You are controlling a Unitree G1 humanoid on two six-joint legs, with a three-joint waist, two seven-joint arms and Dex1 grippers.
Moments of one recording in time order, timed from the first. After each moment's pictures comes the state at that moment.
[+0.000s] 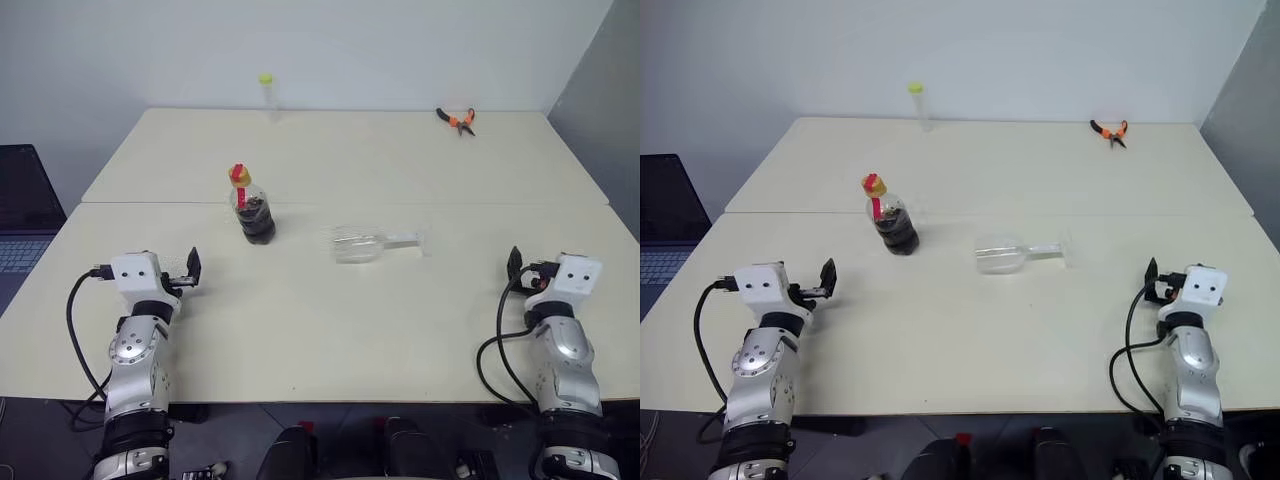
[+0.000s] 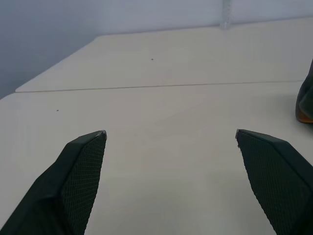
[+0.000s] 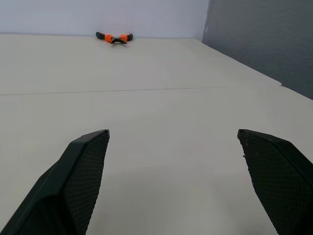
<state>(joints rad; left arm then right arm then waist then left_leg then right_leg) -0.19 0.39 0.34 0.29 -0.22 -0.11 -0.19 -0.17 -0.30 -0.33 0.23 0.18 -0.11 0.07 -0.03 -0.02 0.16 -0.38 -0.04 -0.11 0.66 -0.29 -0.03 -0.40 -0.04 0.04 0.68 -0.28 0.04</state>
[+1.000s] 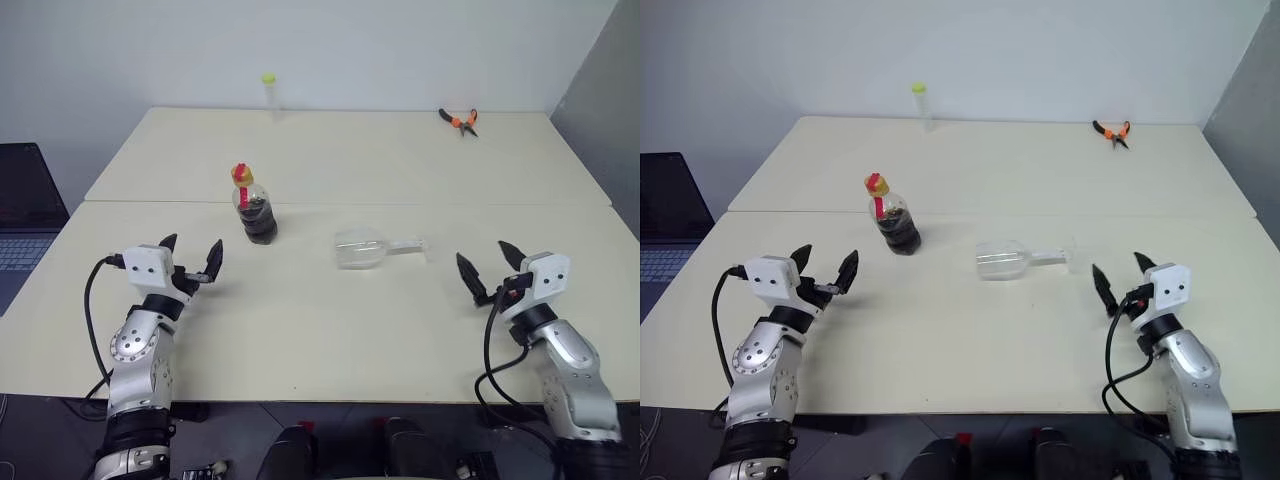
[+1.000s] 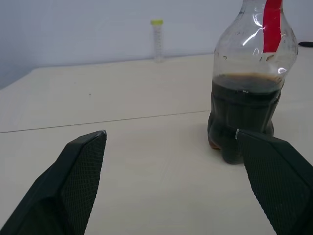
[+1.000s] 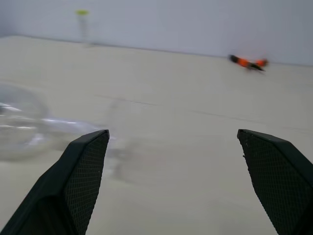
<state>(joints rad) -0.21 0.40 0.29 0.26 -0.31 -0.14 -0.43 0.02 -0.43 -0.15 -0.26 0.39 0.12 0.48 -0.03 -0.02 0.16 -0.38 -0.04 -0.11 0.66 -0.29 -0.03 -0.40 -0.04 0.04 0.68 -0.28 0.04</state>
